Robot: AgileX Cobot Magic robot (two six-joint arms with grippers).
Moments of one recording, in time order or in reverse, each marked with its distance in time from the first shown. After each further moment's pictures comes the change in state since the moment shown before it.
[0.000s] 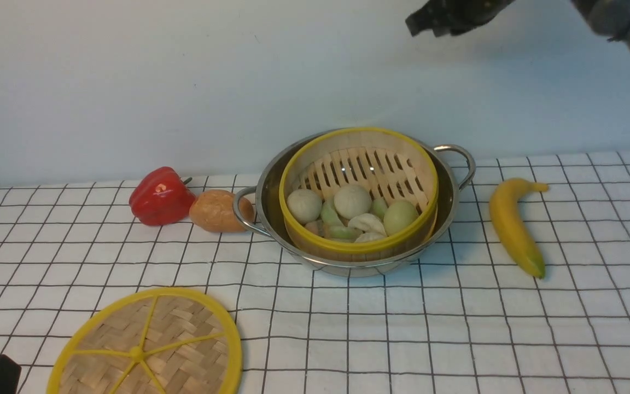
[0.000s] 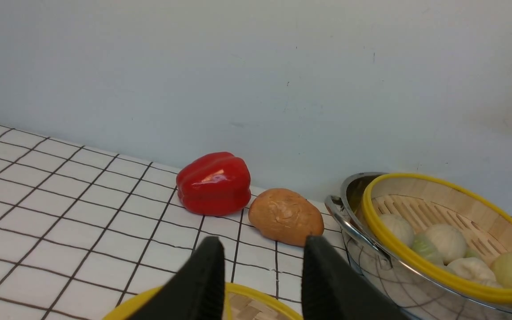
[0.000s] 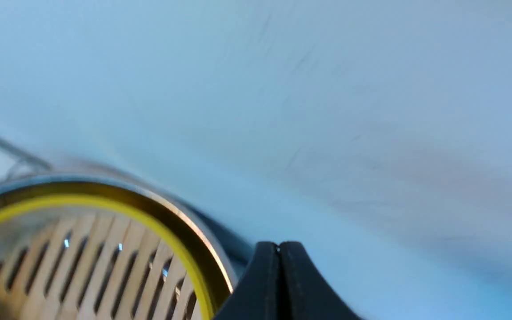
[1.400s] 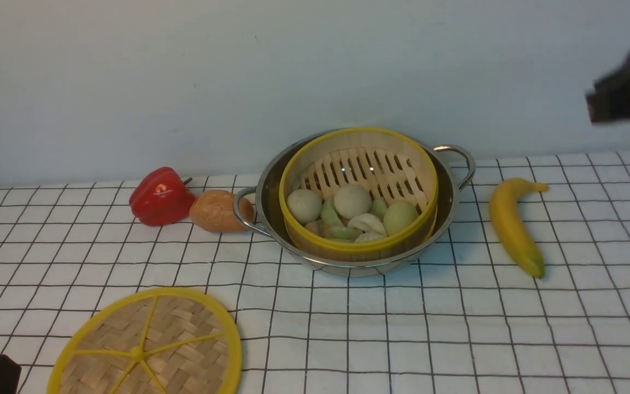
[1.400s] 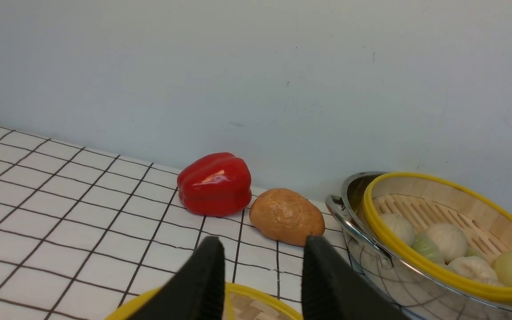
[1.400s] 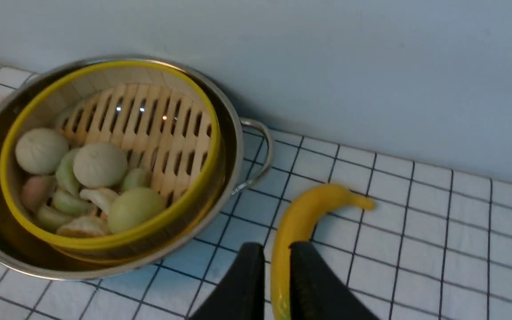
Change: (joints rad) right arm -0.046 -1.262 1.699 -0.153 -0.590 0.289; left arm 0.000 0.000 0.000 0.000 0.000 0.011
